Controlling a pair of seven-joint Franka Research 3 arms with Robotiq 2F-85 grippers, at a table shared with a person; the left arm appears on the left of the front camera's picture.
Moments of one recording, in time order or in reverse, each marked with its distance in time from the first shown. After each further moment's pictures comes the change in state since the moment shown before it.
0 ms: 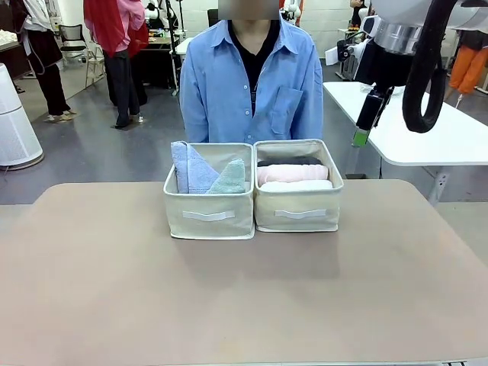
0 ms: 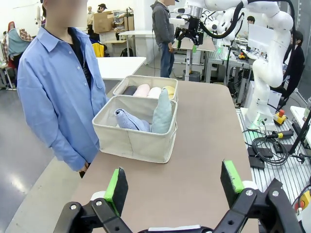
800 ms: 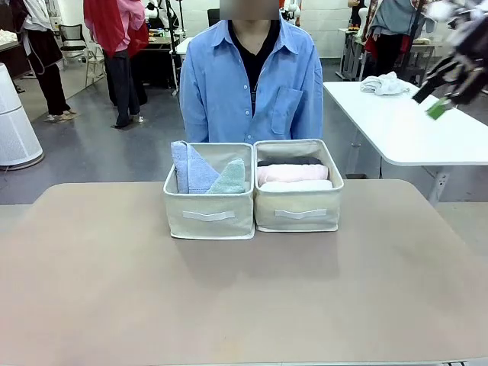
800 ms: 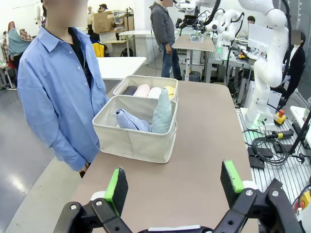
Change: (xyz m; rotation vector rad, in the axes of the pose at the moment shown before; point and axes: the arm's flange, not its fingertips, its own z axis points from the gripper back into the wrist) left arm 0.000 0.000 0.000 0.001 0.000 0.000; right arm -0.158 -0.110 0.047 0.257 -0.516 0.412
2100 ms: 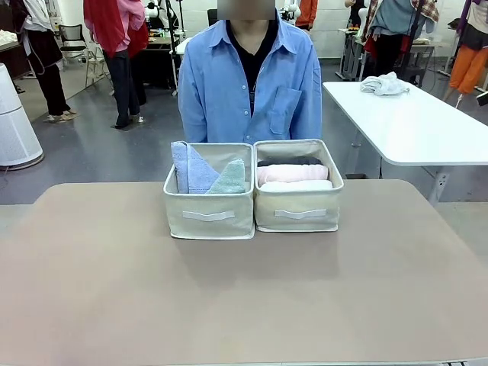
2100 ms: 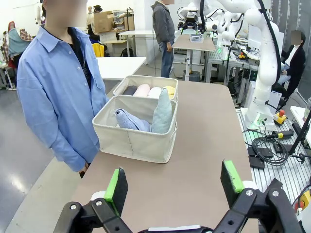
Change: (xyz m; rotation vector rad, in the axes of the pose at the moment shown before) left arm 0.000 0.000 0.000 0.000 0.000 0.000; right arm -0.158 -0.030 0.052 0.044 -0.358 0.013
